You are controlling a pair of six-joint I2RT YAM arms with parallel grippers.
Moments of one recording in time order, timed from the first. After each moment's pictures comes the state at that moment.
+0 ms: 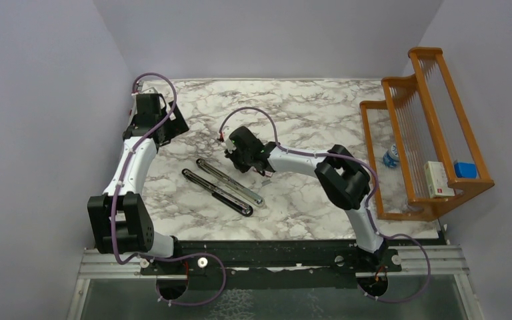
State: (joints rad) left arm 0.07 1.42 1.15 -0.46 -0.04 -0.38; right arm 0.89 2.15 1.52 -0.17 0.04 -0.05
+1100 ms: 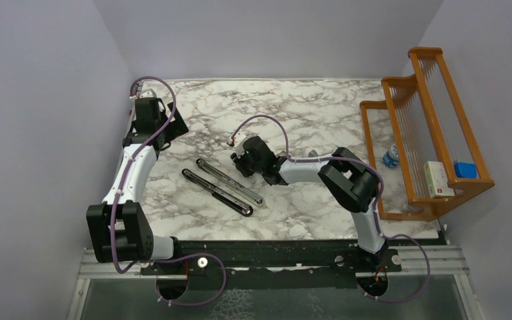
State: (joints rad) left arm 0.07 1.36 1.07 -0.38 -0.04 -0.39; right arm 0.89 2.08 1.22 0.26 0.04 -0.05
